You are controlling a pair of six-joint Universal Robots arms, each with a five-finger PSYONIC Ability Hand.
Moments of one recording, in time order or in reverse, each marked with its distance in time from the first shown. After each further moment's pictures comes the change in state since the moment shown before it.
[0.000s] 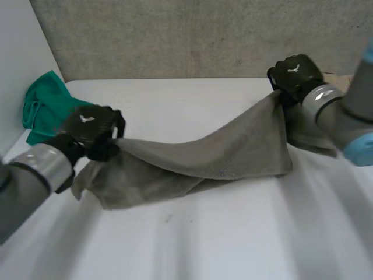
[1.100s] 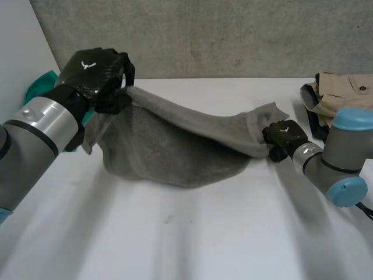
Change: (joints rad) left arm -0.108 0.059 0.212 0.002 -0.093 -0.099; right arm -0.076 0.209 0.183 -0.131 -0.075 0.097; left_hand 0.000 0.000 0.000 0.000 0.000; right_hand 0.009 0.001 -0.013 -0.017 -0.026
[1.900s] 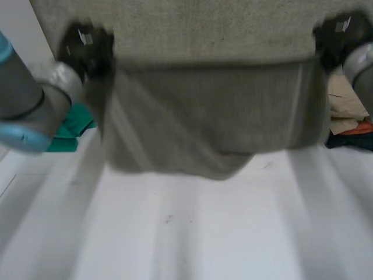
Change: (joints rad) left arm 0.096 -0.418 0.455 0.119 -0.027 0.362; right arm -0.018 -0.297 -0.339 0.202 0.178 -0.140; left_hand -0.001 0.002 0.004 0.000 0.000; right_hand 0.000 0.000 0.012 0.016 0.007
